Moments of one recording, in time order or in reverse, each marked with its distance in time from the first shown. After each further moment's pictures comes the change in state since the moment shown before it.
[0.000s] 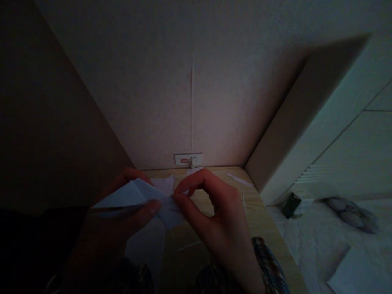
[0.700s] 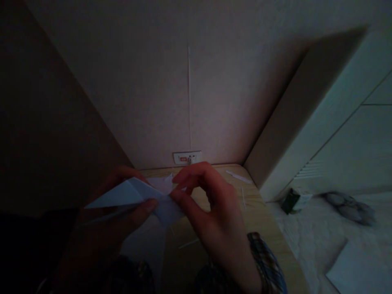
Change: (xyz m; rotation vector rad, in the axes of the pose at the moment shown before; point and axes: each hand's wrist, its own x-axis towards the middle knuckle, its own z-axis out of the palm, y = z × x) left_hand 0.010 -0.001 -0.014 0.312 -0.152 0.222; right_hand 0.001 0.003 0.004 0.162 0.034 0.048
